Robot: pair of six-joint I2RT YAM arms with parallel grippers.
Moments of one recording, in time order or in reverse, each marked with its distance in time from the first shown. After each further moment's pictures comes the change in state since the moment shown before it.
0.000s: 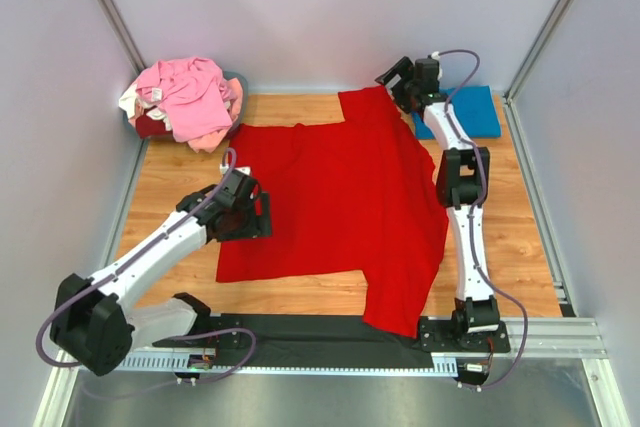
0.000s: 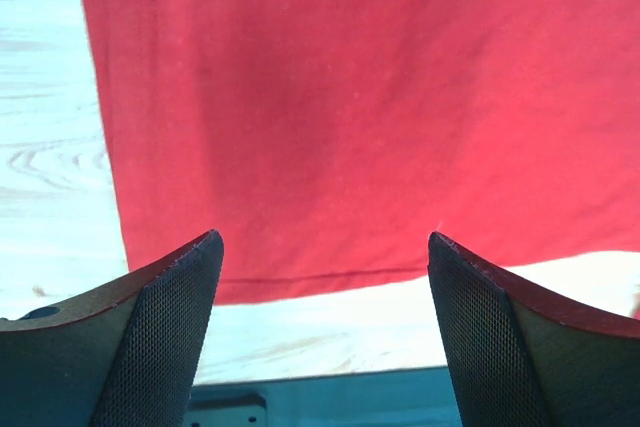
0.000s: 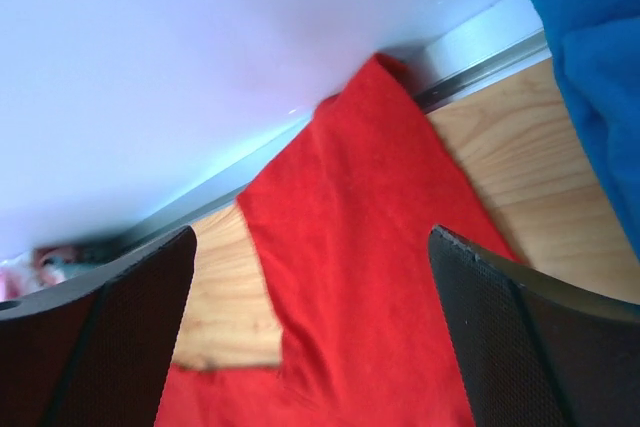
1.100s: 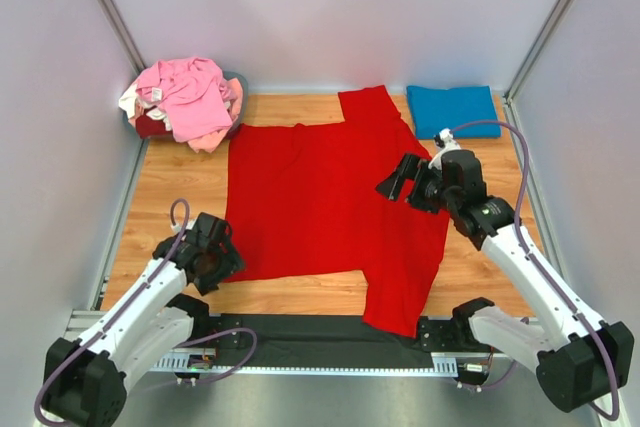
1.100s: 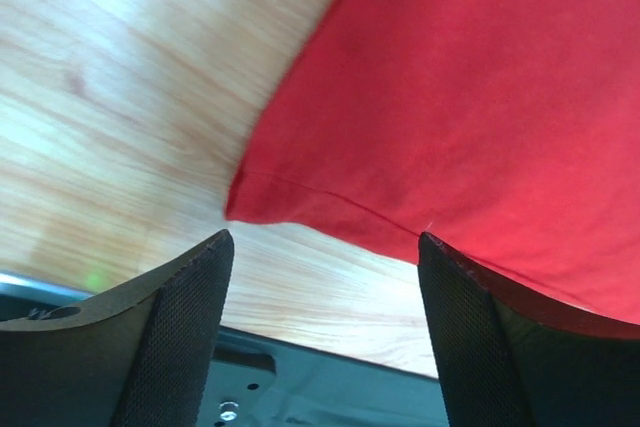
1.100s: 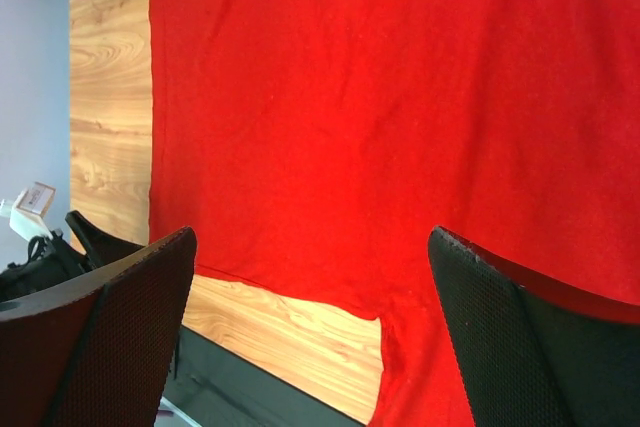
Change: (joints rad) left arm 0.171 -0.367 -0.374 -0.139 0.010 -0.385; right arm 0.271 -1.742 -1.648 -0.203 -0.047 -0.232
